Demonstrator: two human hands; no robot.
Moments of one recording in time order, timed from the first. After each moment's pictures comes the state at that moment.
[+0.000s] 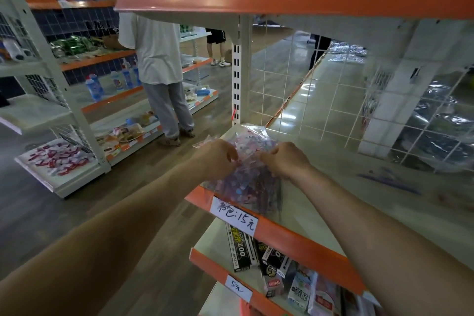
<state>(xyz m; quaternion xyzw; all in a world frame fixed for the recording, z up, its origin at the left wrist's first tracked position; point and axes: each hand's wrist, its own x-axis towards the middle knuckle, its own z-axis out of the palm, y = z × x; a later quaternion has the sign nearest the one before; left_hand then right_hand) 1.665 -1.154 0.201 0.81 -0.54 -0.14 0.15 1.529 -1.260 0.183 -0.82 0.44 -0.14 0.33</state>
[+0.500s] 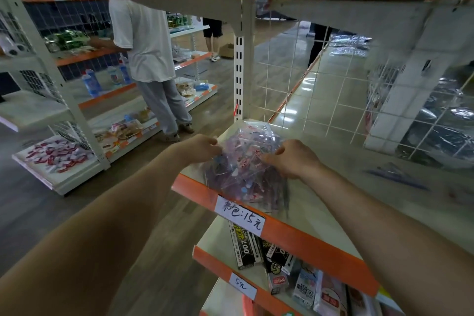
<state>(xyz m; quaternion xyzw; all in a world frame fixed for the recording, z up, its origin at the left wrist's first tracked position) 1.724 -1.169 0.187 0.85 -0.43 -0.25 0.16 1.529 -1.270 0.175 -0.83 0.44 -0.10 0.31</state>
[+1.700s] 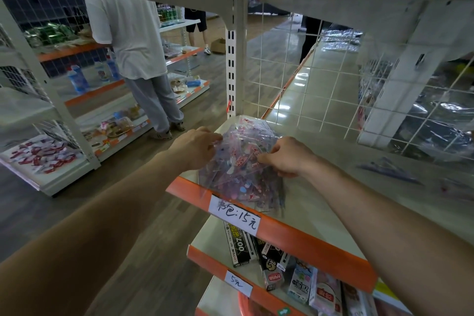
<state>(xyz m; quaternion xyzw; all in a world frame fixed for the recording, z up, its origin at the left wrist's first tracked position) 1.726 -1.167 0.173 0.80 -0.59 -0.03 0.08 1.528 -1.266 0.186 -0.83 0.45 -0.06 0.33</state>
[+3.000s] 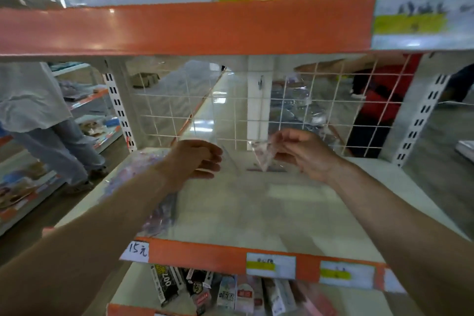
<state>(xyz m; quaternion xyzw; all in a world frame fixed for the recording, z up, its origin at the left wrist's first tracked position) 1.519 -1.228 0.238 0.63 -0.43 -0.45 0.46 1.291 -1.290 0.243 -0.60 0.36 -0.39 0.60</state>
